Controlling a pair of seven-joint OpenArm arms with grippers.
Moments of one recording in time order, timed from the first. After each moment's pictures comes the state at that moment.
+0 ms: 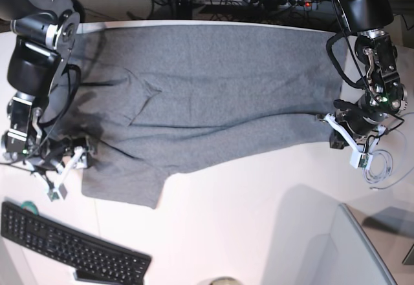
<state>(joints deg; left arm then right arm) -0.5 -16.3 -22.4 78.9 -7.8 -32.2 36.3 20.4 6.5 25.1 54.1 -11.4 36.8 -37.4</state>
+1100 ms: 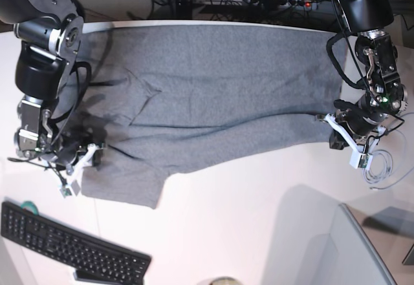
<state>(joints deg) -0.6 -16.4 -22.4 78.9 -7.8 -32.2 36.2 22.8 5.7 24.9 45.2 -11.9 36.9 -31.8</state>
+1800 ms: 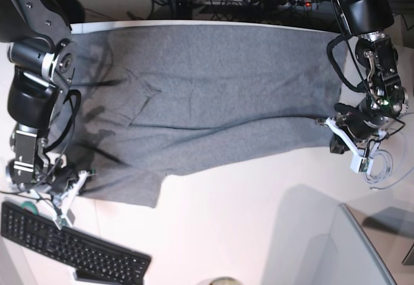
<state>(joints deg) -1.8 -16.3 -22.4 79.3 -7.8 -32.2 36.4 30.6 6.4 24.8 45.0 -22.0 36.9 -32.2</state>
